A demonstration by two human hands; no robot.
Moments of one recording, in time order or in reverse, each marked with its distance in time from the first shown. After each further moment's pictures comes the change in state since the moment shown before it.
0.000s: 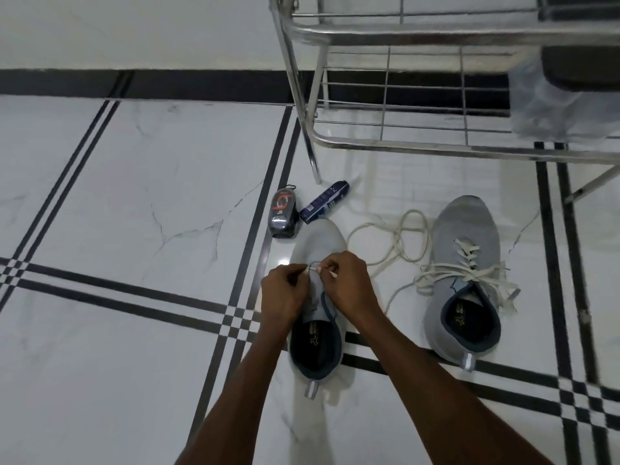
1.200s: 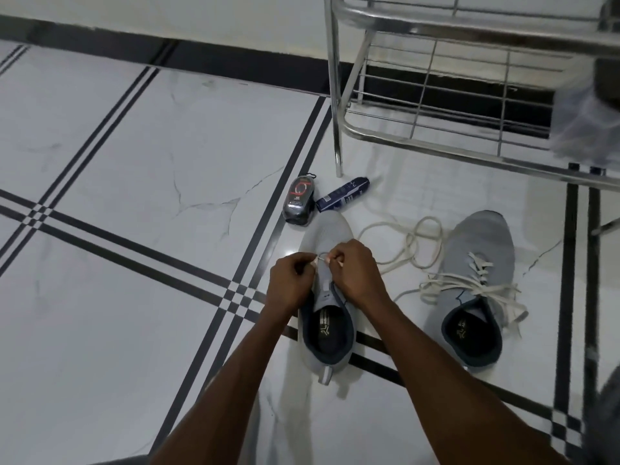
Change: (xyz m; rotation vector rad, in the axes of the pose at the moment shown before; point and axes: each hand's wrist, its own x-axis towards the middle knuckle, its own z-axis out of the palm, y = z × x) left_hand -0.017 0.012 0.007 -0.204 0.044 -0.063; right_hand 0.017 0.006 -0.016 -0.206 -0.201 -0.110
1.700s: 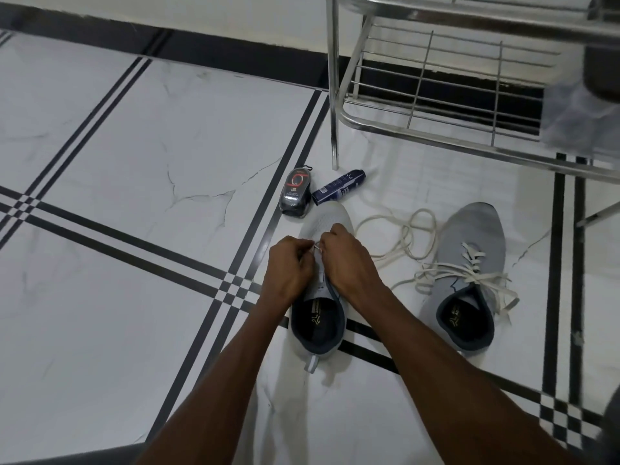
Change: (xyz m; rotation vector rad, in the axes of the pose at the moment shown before) left_hand 0.000 0.003 -0.001 0.155 0.039 0.179; right_hand -0.010 -0.020 -0.006 -0.359 -0.065 -0.210
